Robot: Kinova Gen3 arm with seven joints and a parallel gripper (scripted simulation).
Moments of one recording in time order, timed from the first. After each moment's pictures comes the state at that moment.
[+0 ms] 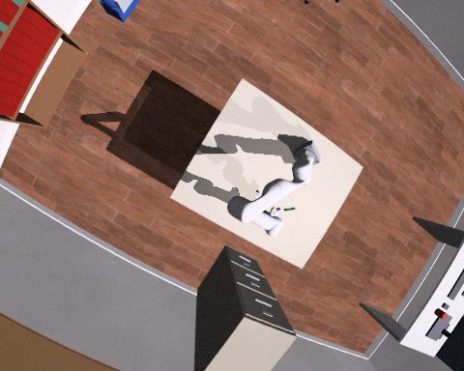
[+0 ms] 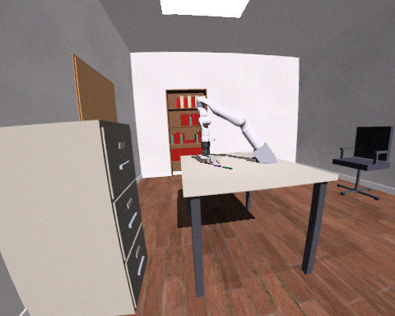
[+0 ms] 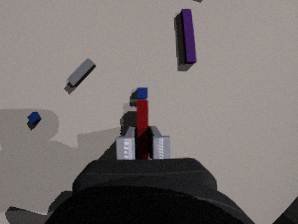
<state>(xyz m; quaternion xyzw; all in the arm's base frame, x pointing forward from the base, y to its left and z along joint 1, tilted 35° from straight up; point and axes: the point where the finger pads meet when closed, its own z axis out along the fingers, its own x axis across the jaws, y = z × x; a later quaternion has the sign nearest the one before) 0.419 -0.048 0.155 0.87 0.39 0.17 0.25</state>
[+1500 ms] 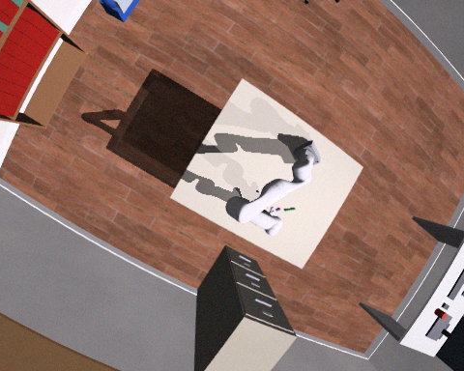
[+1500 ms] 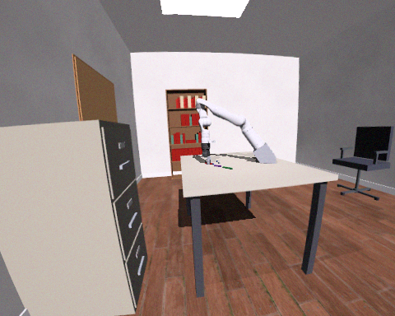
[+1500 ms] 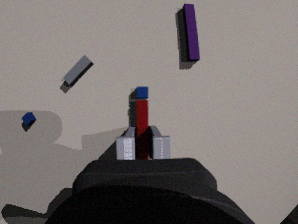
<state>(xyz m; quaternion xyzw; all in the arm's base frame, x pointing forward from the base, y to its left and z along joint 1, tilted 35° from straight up) 0.425 -0.052 0.145 0.87 0.39 0.17 0.25</state>
